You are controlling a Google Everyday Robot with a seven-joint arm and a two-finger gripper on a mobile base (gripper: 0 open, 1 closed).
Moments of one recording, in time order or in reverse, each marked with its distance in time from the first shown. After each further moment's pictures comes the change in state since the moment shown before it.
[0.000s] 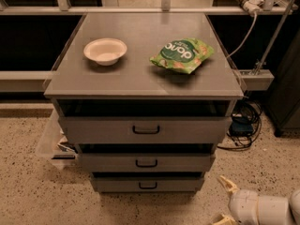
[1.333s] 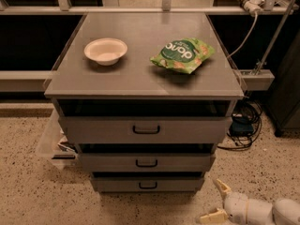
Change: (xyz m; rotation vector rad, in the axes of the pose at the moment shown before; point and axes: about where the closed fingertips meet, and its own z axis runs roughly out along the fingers) arm 0.087 -0.070 0.068 0.009 -0.208 0.159
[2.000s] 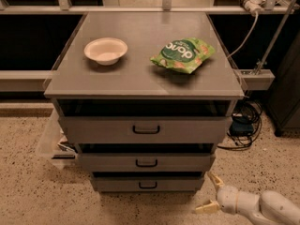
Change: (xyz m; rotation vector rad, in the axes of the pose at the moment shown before) arm 0.032 -0.050 0.036 0.009 -0.028 -0.060
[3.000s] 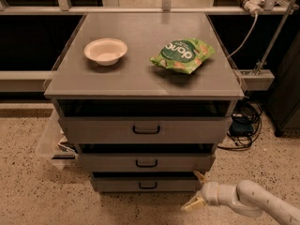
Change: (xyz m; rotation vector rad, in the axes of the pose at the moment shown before) arm 0.062 -0.035 0.077 -0.072 0.130 -0.146
